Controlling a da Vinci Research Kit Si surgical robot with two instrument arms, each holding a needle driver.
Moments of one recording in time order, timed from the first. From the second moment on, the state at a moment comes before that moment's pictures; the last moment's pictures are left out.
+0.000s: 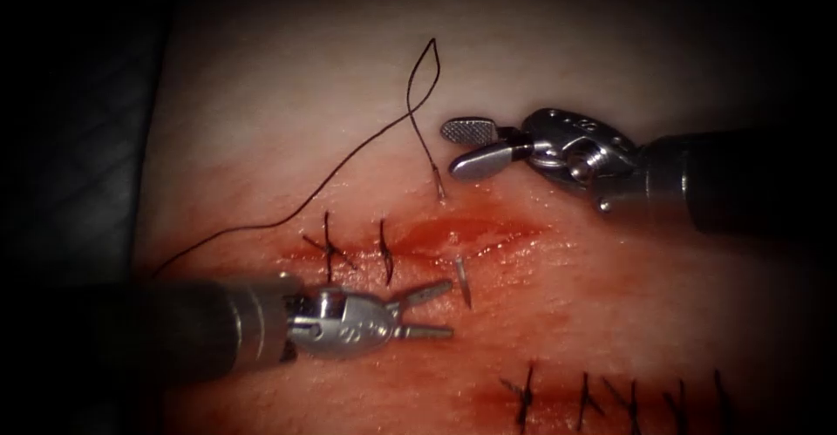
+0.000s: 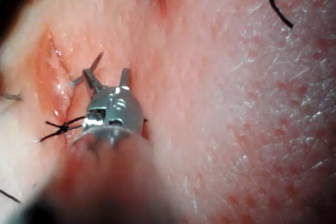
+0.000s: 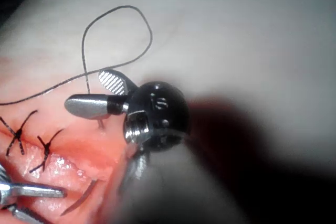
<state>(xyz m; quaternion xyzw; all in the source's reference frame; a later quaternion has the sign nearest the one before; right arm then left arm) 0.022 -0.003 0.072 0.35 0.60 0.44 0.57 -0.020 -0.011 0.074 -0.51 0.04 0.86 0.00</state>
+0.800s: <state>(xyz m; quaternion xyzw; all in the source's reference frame) 0.020 -0.004 0.075 0.31 0.60 0.46 0.57 -0.021 -0.008 0.078 -0.49 0.14 0.86 -0.05</state>
